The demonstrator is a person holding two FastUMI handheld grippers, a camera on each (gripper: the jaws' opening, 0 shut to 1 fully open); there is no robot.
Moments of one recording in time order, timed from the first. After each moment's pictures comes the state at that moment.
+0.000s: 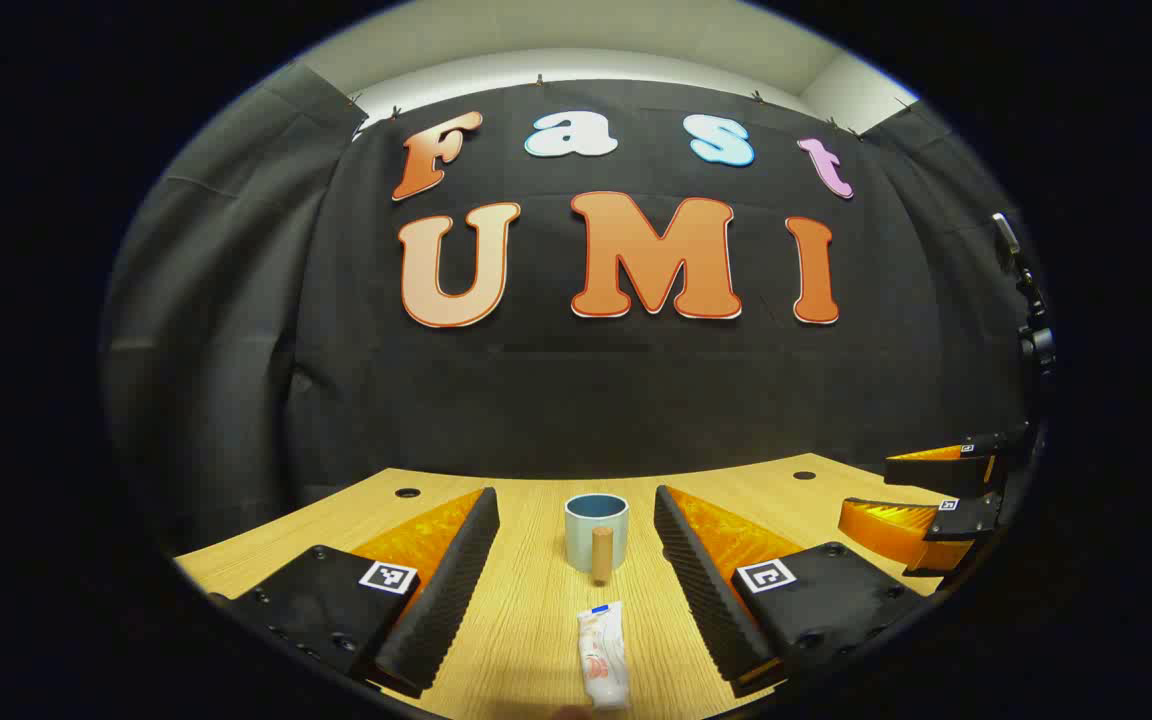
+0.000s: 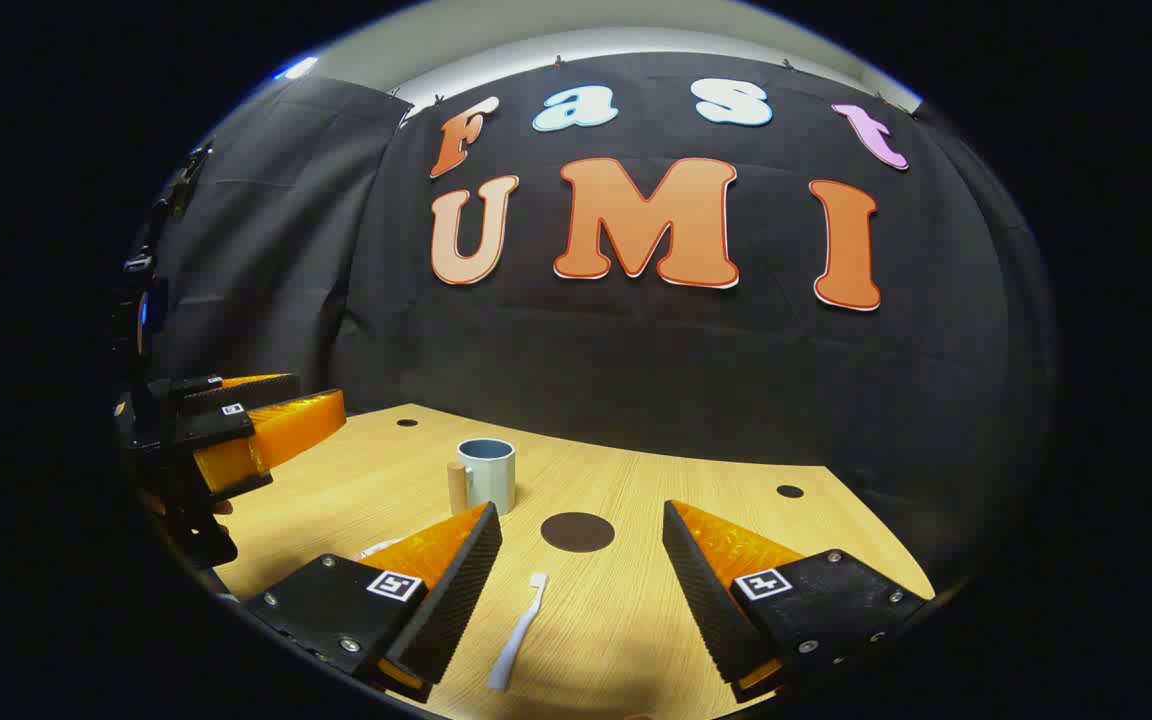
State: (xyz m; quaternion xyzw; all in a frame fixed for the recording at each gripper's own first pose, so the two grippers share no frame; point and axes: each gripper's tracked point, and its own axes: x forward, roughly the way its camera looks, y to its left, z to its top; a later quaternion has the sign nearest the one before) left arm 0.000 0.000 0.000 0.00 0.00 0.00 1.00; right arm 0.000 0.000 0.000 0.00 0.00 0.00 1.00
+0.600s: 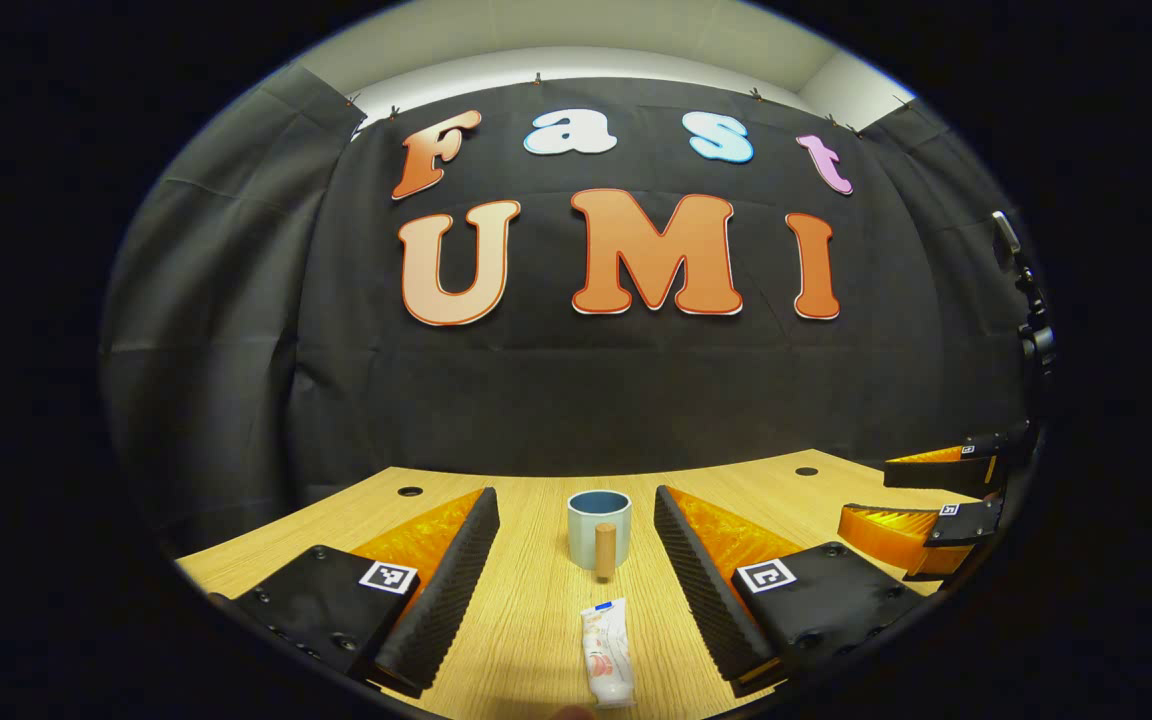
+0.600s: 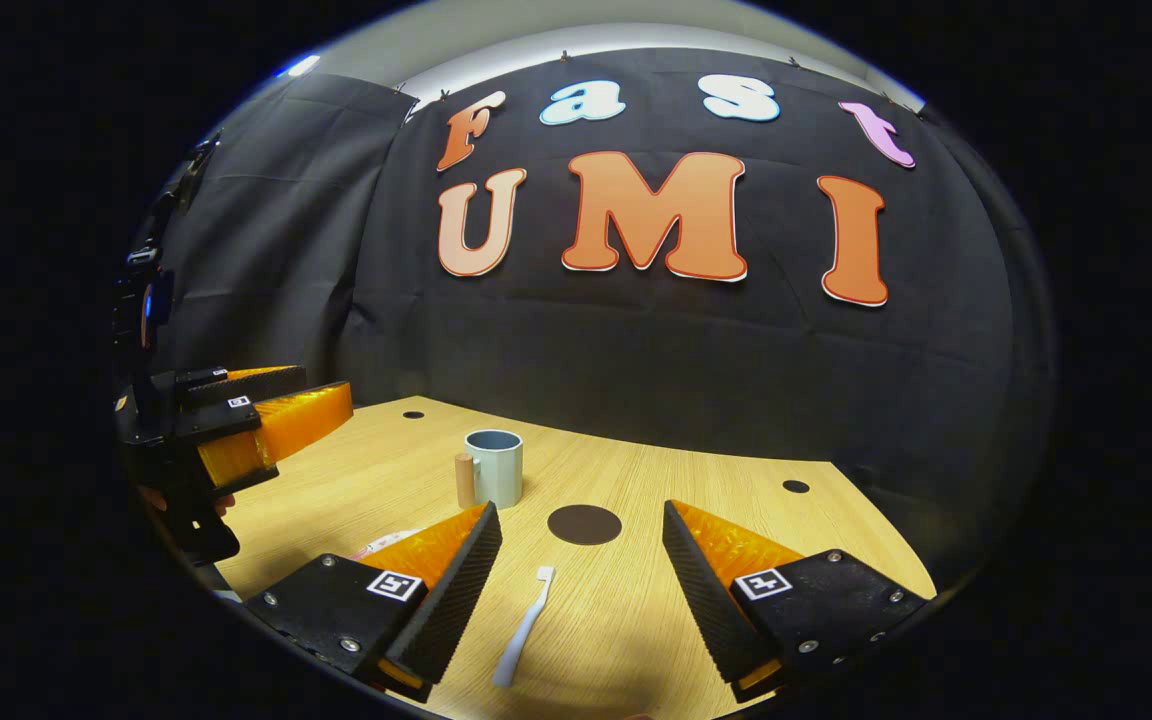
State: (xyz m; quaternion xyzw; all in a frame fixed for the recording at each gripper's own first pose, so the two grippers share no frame) left arm -0.001 0.000 0.003 0.00 0.00 0.00 1.00; right arm -0.001 0.002 -0.005 0.00 0.01 0.00 1.00
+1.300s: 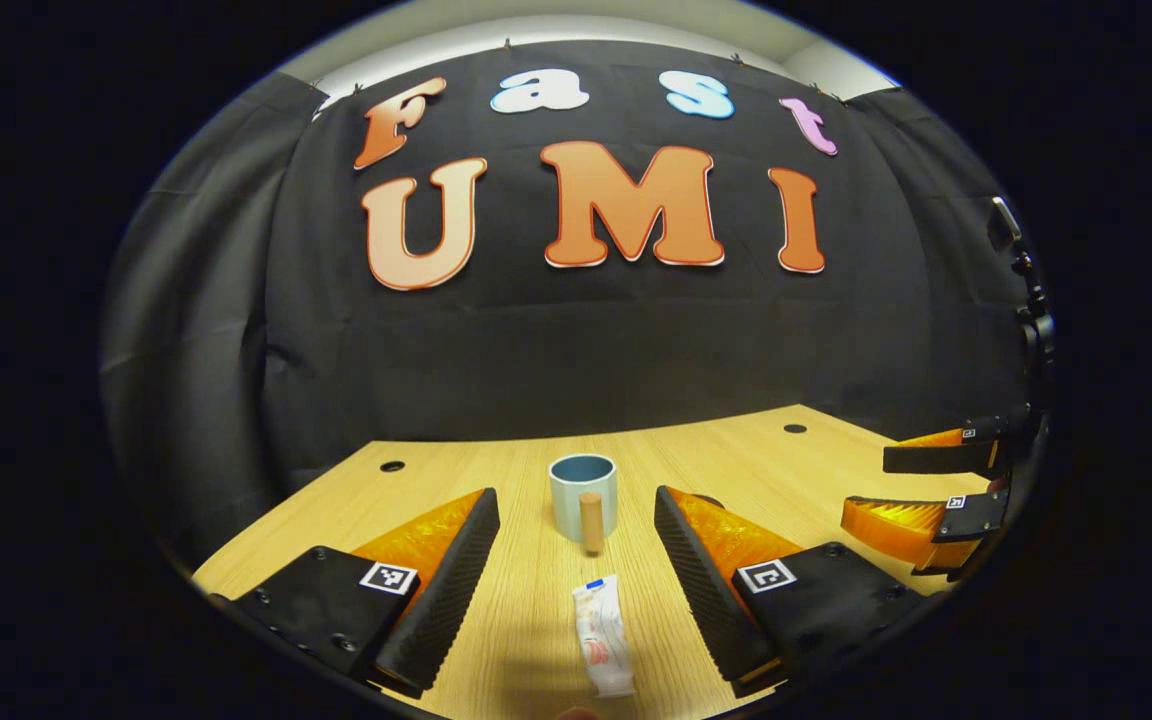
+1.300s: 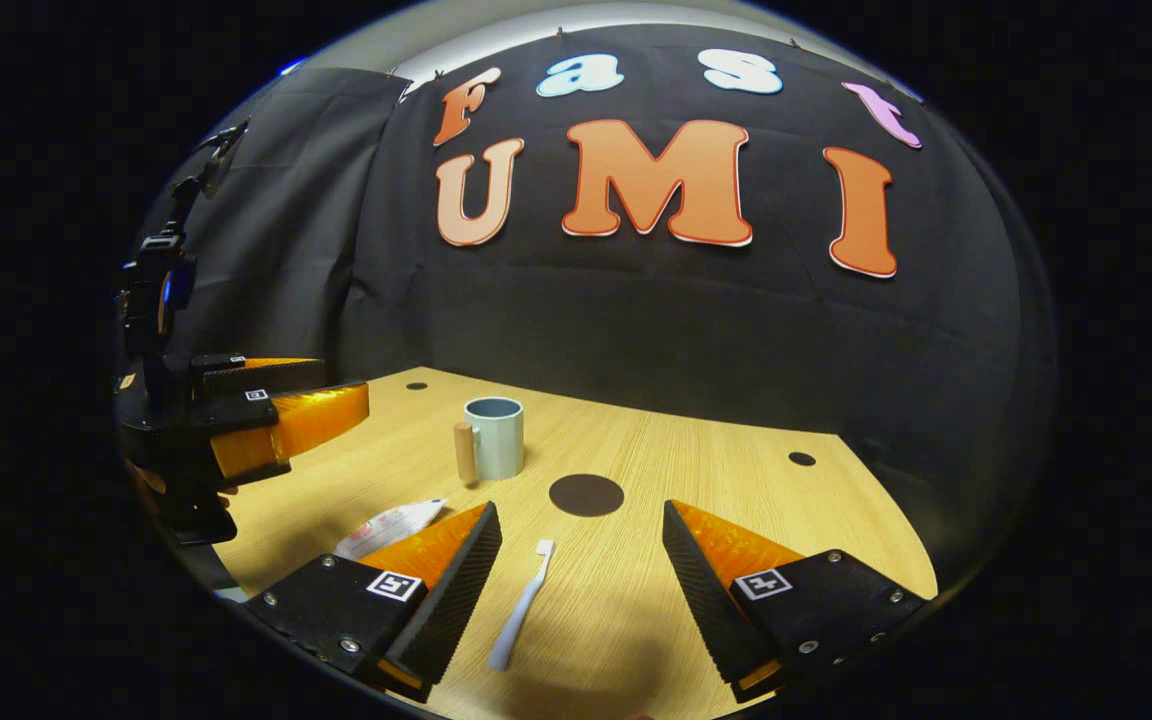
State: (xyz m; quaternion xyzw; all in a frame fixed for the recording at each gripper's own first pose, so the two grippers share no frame) left arm 0.017 -0.011 -0.033 0.02 0.10 -0.03 0.99; right arm 0.000 -0.001 -0.032 0.00 0.08 0.02 1.00
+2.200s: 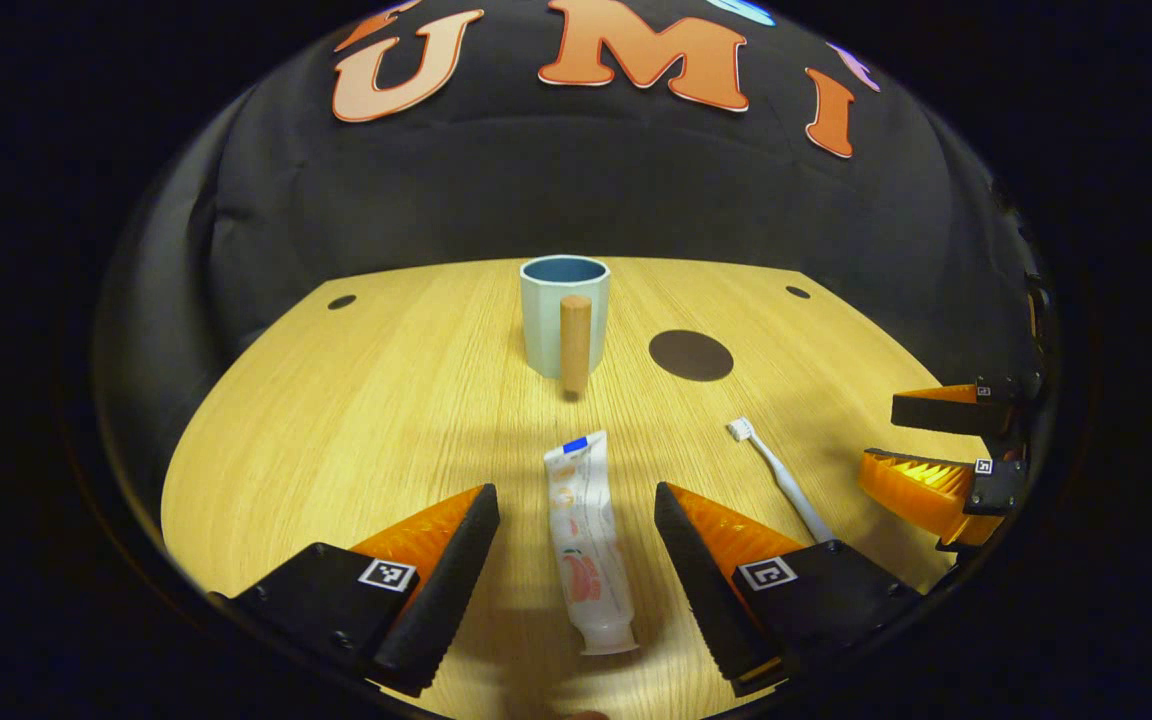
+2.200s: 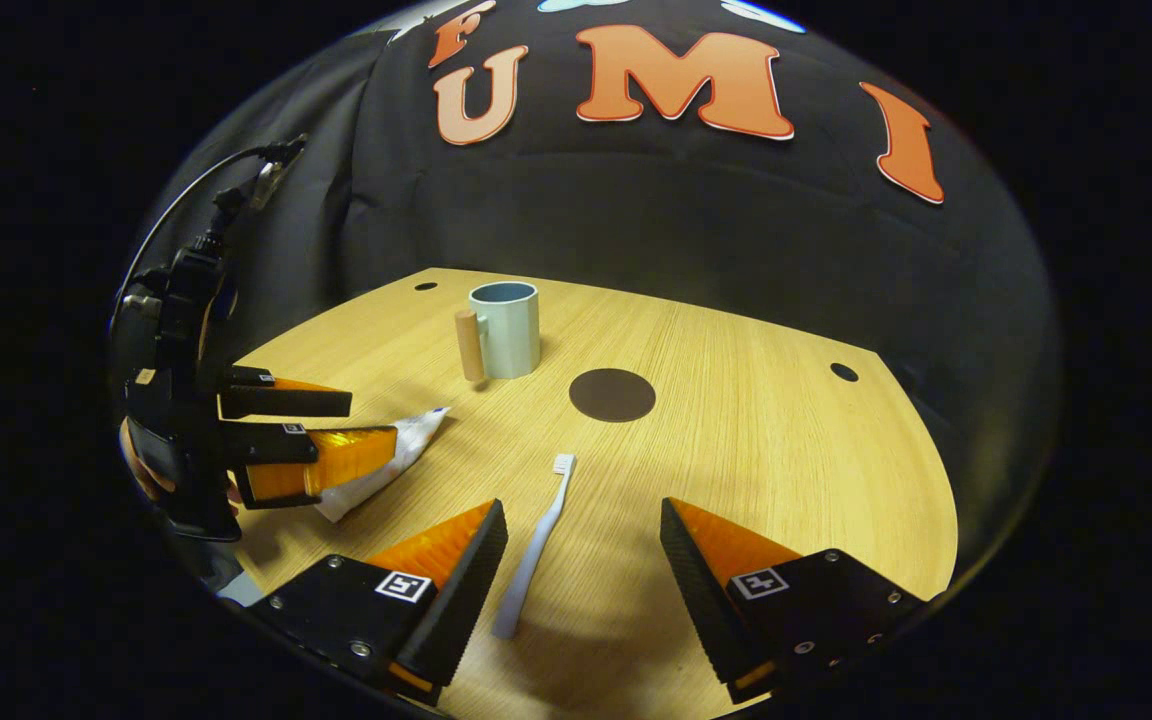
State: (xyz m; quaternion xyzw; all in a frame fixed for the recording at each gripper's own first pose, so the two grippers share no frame) left arm 0.021 -0.025 -0.174 -0.02 0.36 -0.07 0.93; right arm 0.011 0.018 -0.101 0.00 0.24 0.06 0.97
